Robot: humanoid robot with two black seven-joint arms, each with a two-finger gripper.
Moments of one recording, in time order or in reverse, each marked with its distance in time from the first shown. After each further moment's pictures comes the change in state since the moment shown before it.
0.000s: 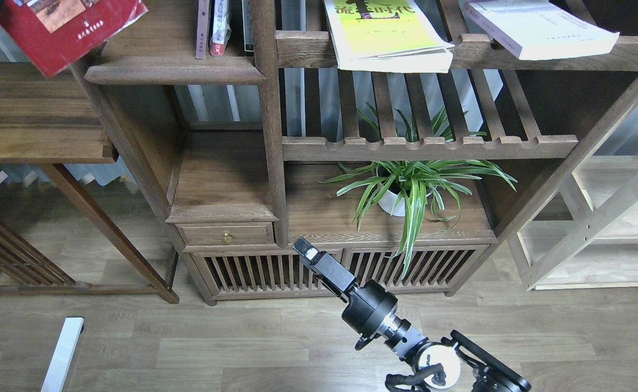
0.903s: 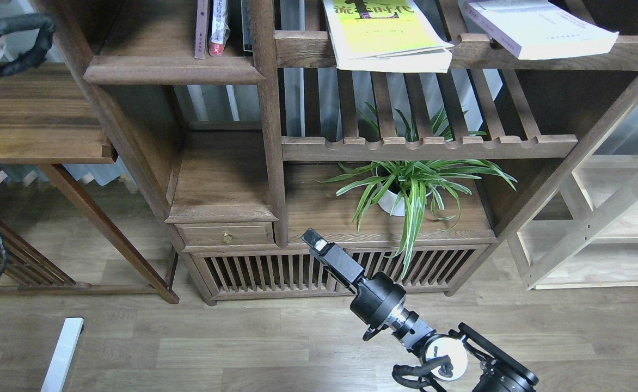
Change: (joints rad) left arm -0.571 -0.247 0.437 0.423 0.110 0.397 -0.047; right arm 0.017 -0.024 0.034 0.001 0.006 0.000 0.002
